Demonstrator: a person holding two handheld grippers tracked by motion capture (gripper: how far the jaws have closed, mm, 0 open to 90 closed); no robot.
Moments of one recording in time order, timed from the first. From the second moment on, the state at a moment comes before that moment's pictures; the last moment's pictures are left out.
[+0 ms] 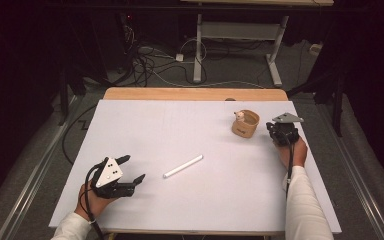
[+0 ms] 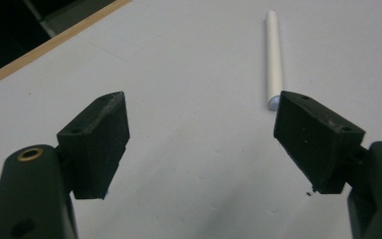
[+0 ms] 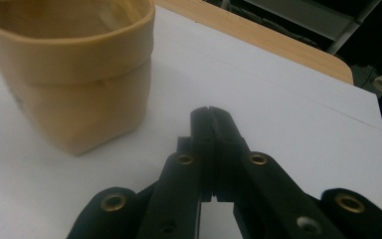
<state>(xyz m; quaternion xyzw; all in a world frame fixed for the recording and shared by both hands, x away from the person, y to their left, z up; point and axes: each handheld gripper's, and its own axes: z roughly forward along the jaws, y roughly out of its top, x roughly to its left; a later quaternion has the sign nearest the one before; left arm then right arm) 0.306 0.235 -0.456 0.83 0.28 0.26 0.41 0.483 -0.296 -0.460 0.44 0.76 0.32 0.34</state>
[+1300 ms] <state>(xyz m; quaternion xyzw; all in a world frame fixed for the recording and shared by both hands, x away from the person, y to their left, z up) 0.306 0.236 -0.457 0.84 0.27 0.26 0.41 0.517 -0.245 -0.469 0.41 0.80 0.32 0.30</state>
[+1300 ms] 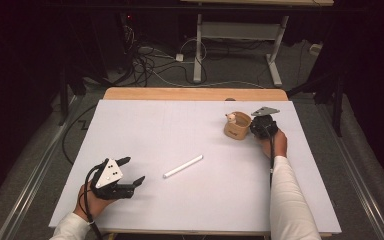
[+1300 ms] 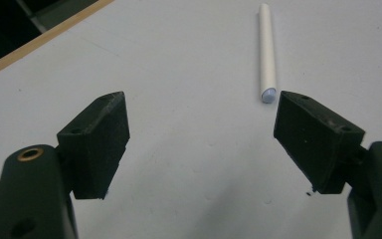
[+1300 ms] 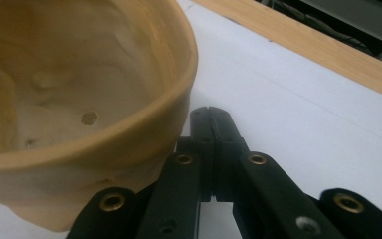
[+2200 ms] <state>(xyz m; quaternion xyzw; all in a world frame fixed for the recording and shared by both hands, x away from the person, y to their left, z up) 0.304 0.228 -0.461 0.84 0.25 0.24 0.40 0.494 -0.174 -0.473 0.32 0.84 0.33 0.30</state>
